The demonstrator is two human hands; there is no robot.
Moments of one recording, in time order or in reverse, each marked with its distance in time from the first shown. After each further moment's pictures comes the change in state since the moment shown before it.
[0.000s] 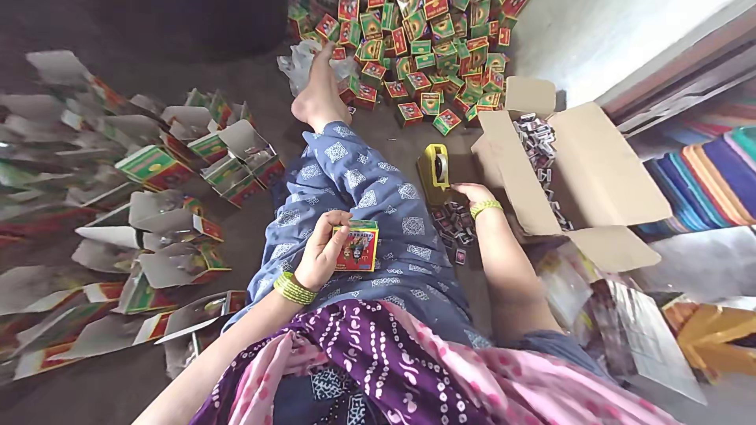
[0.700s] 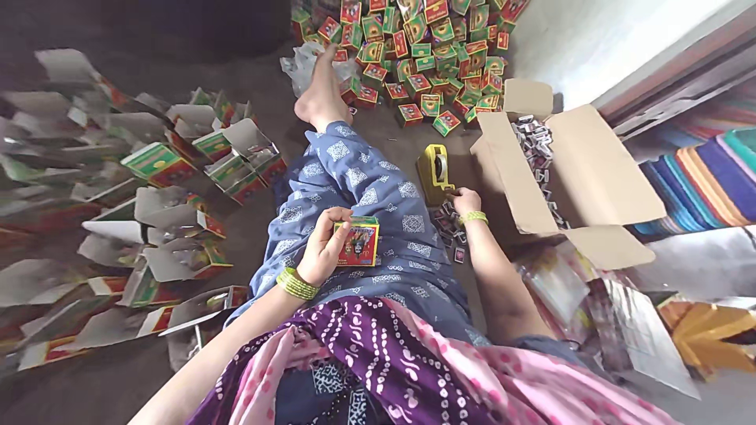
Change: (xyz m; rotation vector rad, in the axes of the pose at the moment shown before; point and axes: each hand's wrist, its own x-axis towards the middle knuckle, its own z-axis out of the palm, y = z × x) left_hand -0.002 0.002 0.002 0.021 0.024 0.012; right_hand -0.032 0.002 0.016 -0.474 0.086 -0.211
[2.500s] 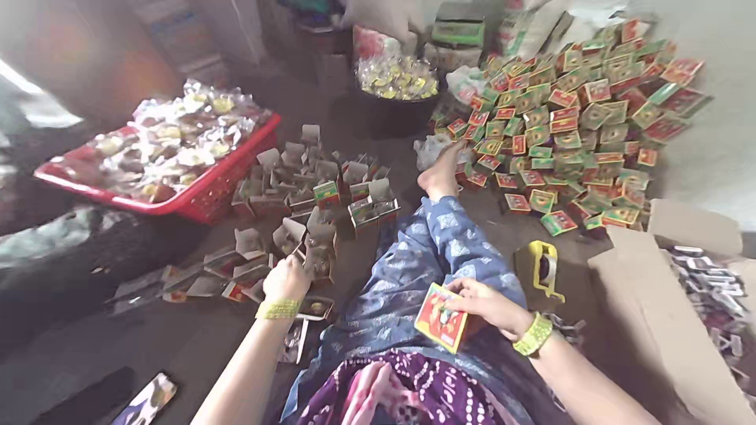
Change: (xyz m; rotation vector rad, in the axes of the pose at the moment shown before) left_hand -0.061 0.098 -0.197 1.186 0.389 -1.222; right_hand -0.149 -0.161 0.022 0.339 -1.116 -0.360
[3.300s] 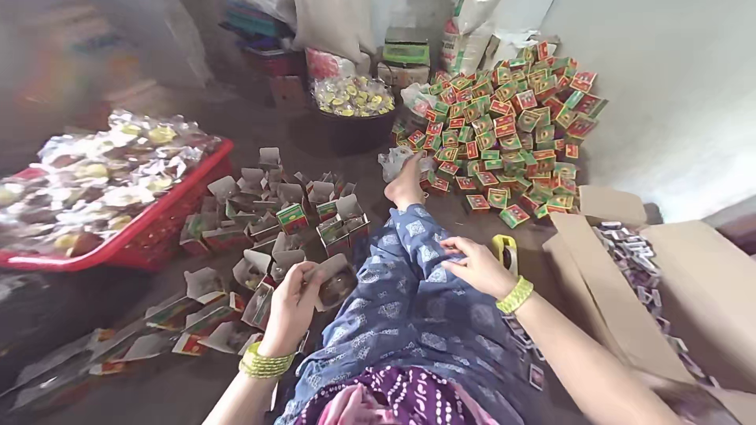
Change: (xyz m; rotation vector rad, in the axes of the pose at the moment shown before) left_hand -0.027 0.040 0.023 -0.909 0.471 0.966; right_hand -0.003 -0.033 -0.058 -0.636 0.481 -0.521
